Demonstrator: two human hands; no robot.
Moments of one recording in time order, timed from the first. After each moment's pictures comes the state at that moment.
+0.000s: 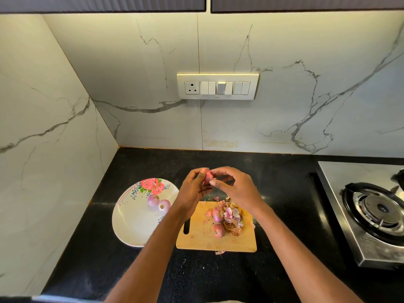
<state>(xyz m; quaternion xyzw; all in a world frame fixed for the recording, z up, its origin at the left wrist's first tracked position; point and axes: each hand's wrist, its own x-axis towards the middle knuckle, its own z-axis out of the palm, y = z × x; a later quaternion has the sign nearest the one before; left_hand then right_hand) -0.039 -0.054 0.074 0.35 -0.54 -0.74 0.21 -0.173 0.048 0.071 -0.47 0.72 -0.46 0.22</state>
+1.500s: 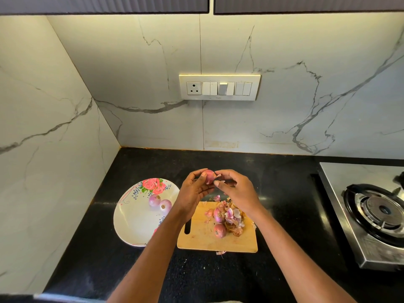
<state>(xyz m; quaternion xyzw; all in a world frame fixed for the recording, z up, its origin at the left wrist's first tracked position) -0.035 -0.056 0.070 0.33 -0.54 -0.74 0.22 -0.168 0.048 0.062 -0.39 0.73 -0.51 0.25</state>
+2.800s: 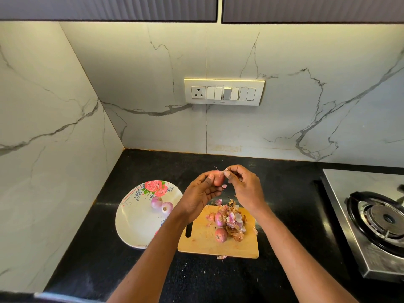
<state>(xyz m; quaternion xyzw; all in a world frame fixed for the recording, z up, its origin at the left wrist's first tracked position) -0.035 -0.050 0.086 0.28 -0.50 -0.80 0.17 -0.176 0.046 0.078 -0.40 0.73 -0.53 0.16</state>
